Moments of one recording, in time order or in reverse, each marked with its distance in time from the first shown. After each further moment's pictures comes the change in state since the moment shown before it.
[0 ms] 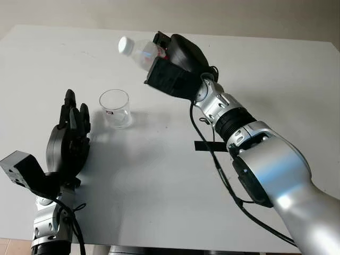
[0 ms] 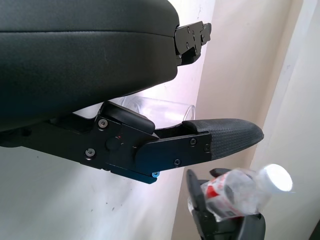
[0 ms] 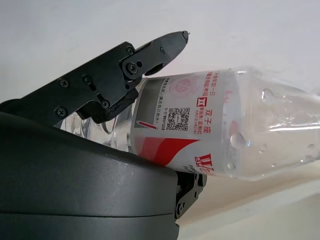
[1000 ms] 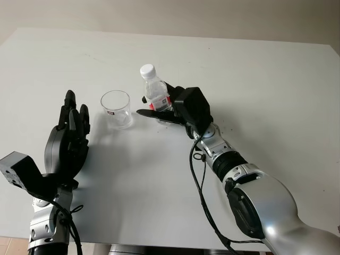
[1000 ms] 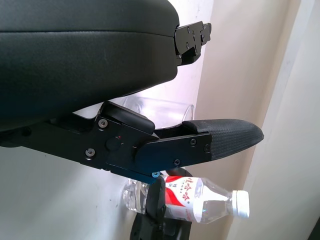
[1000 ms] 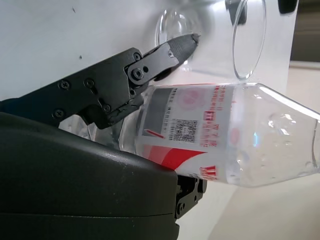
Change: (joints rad) left arm 0.012 0.023 0.004 -0.008 -0.008 0.023 -0.026; right arm 0.309 0.099 -0.326 -0.059 0.420 -0.134 0.322
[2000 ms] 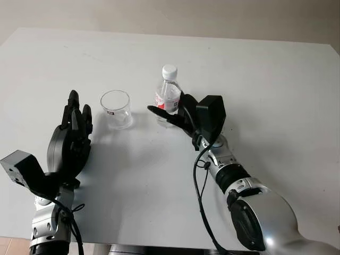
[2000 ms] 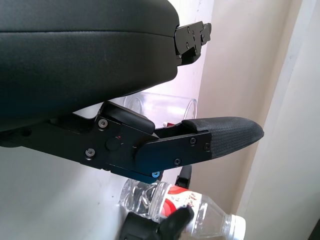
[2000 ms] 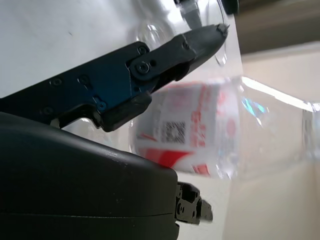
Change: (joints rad) left arm -0.007 0.000 -0.007 0.007 0.009 0.000 -0.006; right arm 0.101 0.038 -0.119 -0.062 0.203 -0.027 0.083
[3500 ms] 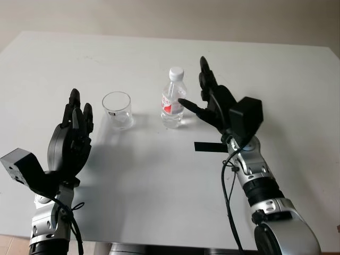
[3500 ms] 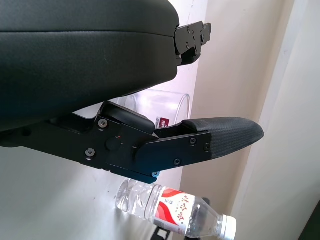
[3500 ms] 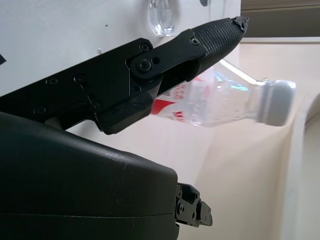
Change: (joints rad) left arm -0.015 0.001 -0.001 0.017 -0.002 -0.001 -0.023; right arm 0.219 -0.172 0.041 -0.441 -0.004 0.107 0.106
